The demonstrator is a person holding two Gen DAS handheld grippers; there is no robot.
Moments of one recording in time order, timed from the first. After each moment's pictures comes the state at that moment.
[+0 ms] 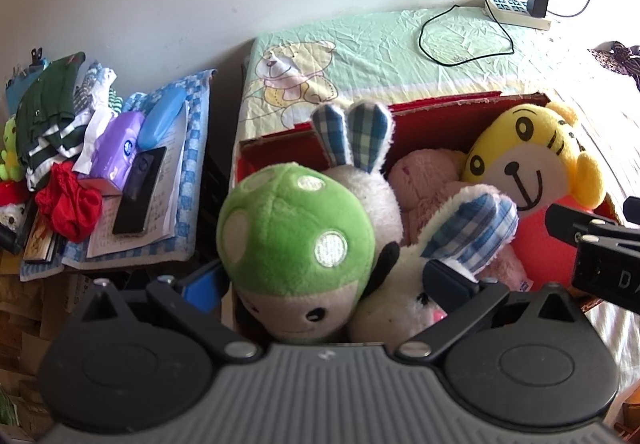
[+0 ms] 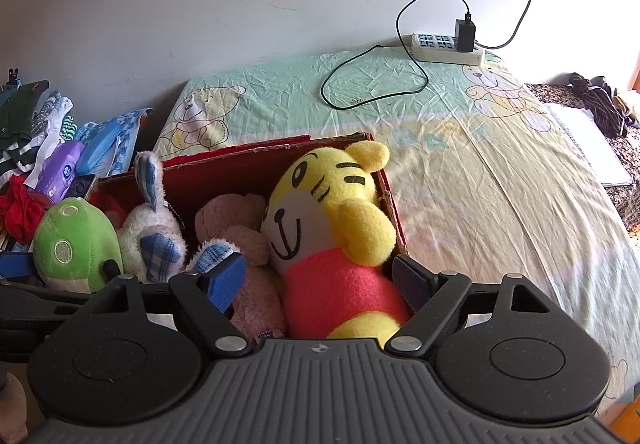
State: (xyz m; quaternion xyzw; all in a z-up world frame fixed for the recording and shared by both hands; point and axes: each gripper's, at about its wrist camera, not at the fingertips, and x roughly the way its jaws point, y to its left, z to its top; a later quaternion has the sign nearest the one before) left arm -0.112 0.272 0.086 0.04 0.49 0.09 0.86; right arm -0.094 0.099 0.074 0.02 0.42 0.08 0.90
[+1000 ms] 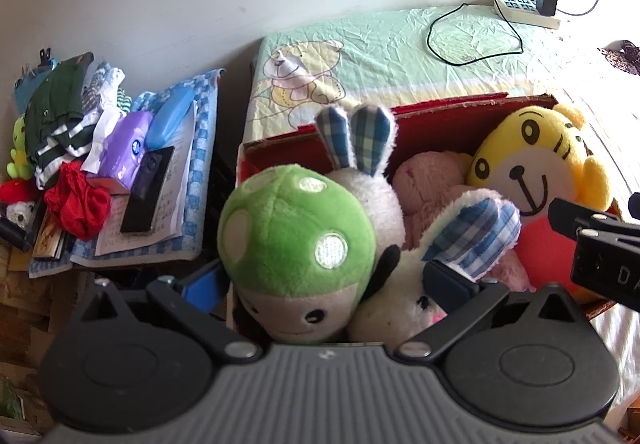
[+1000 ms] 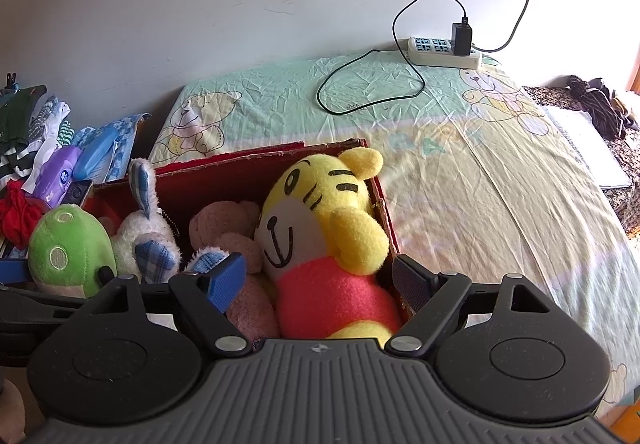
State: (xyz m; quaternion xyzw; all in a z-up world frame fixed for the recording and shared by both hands) left arm -0.109 0.265 0.086 0.05 0.50 0.11 0.86; right arm -0.089 0.095 0.073 0.02 0.42 0.08 0.90
